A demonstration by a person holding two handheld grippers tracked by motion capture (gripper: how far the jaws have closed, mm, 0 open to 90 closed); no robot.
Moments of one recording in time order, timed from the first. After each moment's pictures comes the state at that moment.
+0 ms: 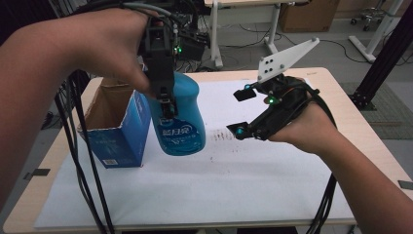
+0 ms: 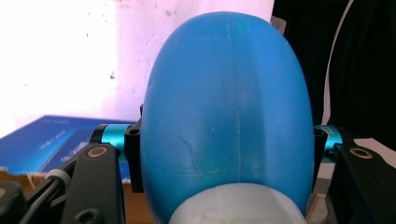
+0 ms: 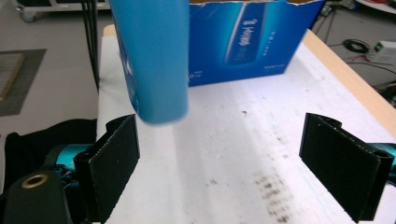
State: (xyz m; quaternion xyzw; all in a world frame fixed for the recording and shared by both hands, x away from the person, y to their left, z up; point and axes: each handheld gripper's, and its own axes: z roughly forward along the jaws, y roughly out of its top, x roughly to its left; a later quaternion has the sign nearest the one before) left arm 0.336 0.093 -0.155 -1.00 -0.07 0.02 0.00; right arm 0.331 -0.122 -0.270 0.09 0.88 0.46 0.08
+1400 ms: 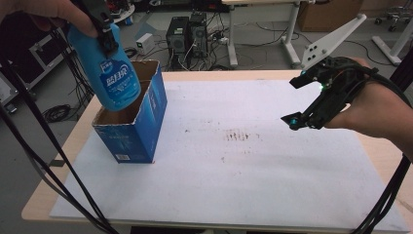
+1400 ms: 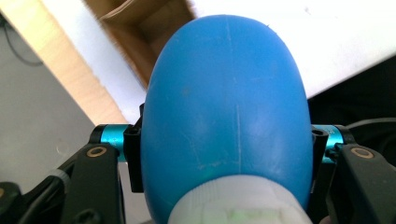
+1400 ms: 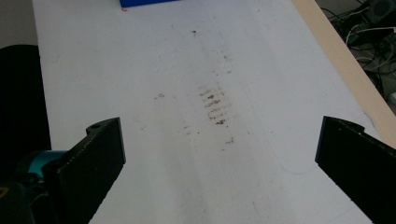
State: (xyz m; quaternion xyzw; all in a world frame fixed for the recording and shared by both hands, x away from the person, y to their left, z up) left arm 0.398 0.250 -0.108 -0.85 -0.53 0.00 -0.01; right arm 0.356 -0.167 -0.249 0.12 0.93 0.33 0.12
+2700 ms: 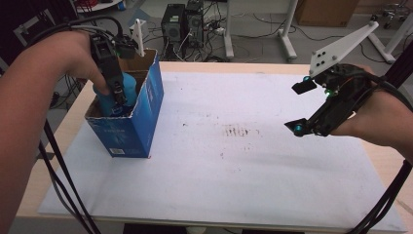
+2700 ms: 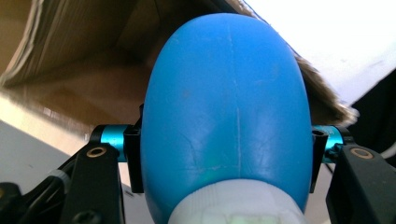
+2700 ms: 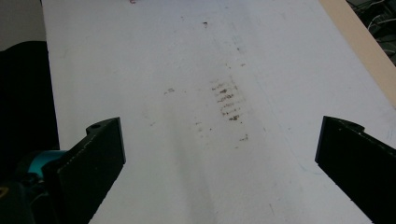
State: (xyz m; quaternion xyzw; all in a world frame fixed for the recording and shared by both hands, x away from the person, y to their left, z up) left arm 0.422 0.259 -0.260 -0.94 -0.33 0.02 0.02; right arm 0.359 -0.165 -0.268 0.12 0.93 0.32 0.09
